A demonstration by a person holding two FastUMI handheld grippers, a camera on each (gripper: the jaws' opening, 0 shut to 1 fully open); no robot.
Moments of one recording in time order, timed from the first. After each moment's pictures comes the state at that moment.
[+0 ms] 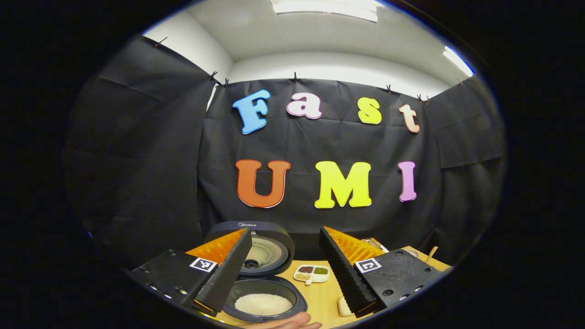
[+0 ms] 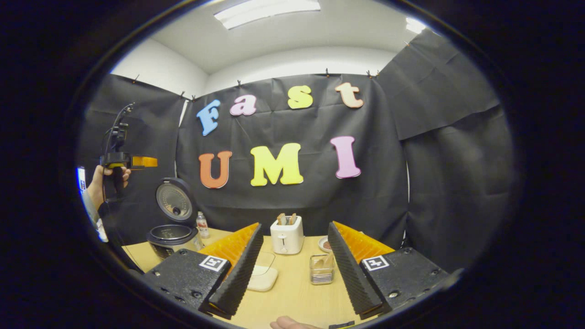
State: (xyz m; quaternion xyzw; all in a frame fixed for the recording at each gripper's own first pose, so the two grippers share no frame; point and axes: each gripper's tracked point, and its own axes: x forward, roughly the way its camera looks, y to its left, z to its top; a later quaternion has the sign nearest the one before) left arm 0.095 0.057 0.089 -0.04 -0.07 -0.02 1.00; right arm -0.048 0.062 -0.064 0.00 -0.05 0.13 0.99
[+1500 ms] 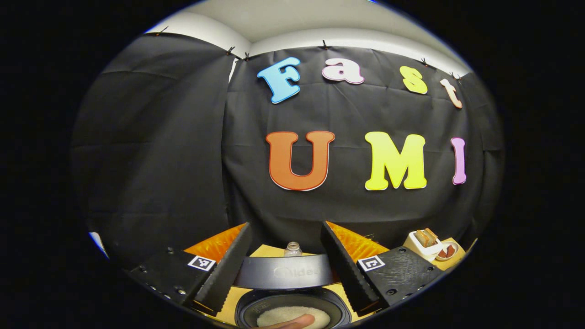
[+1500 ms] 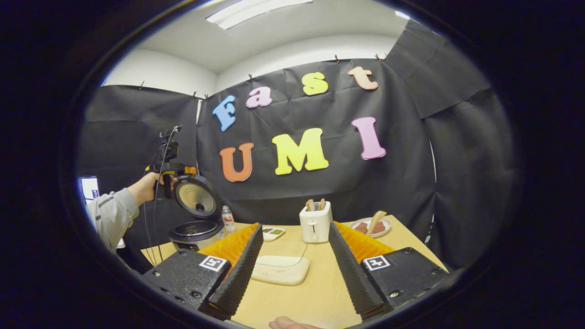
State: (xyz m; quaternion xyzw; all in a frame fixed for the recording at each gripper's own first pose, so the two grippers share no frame) left arm 0.226 0.130 0.027 -0.03 0.03 0.07 1.00; right arm -0.052 0.118 -0.111 0.03 -0.01 0.20 0.98
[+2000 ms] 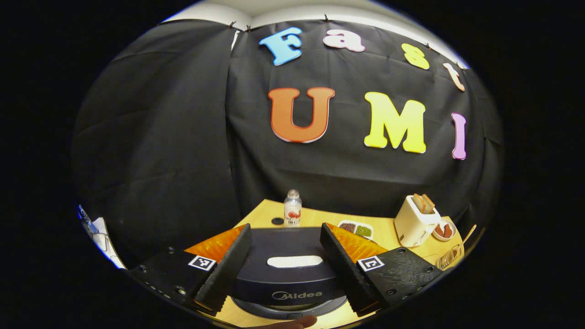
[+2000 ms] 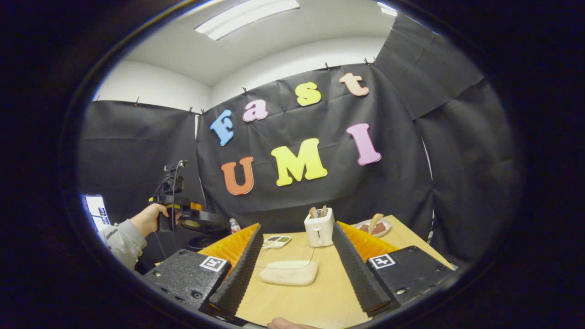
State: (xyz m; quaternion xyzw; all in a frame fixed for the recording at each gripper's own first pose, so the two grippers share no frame) left arm 0.158 0.105 -0.077 -0.04 0.17 0.07 0.98; right arm -0.099 0.116 -0.077 0.07 -0.03 0.20 0.98
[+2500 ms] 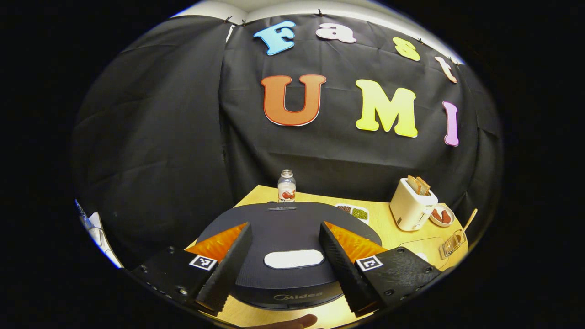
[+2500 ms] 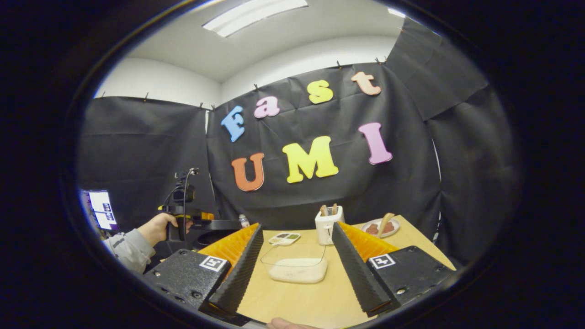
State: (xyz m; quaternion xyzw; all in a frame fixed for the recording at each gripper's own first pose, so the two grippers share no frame) left arm 0.140 0.090 -0.106 -0.04 0.17 0.04 0.98; right arm -0.104 0.137 -0.078 0.06 -0.02 0.22 0.97
